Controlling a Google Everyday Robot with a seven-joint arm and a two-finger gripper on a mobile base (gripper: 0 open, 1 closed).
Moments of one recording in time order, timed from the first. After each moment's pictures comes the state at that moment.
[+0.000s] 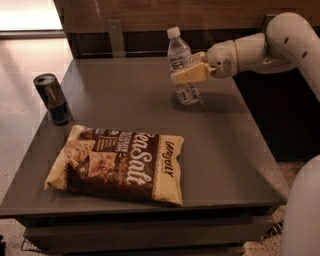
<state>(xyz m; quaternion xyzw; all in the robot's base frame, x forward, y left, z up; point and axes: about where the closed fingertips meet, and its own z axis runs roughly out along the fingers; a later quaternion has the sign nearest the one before) 0.667 -0.068 0.906 -0.50 0.65 0.39 0.42</state>
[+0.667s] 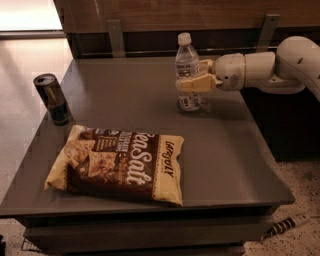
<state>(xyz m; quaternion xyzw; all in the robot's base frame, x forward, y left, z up) 0.644 -0.079 0.904 -0.48 0.61 0.39 0.49</state>
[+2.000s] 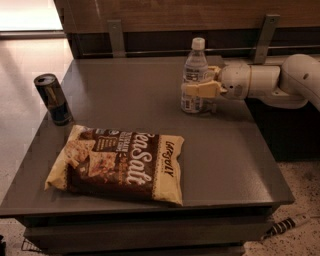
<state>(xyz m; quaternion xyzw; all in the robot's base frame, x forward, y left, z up) 0.649 -0.101 0.883 -0.45 0.61 0.39 0.52</state>
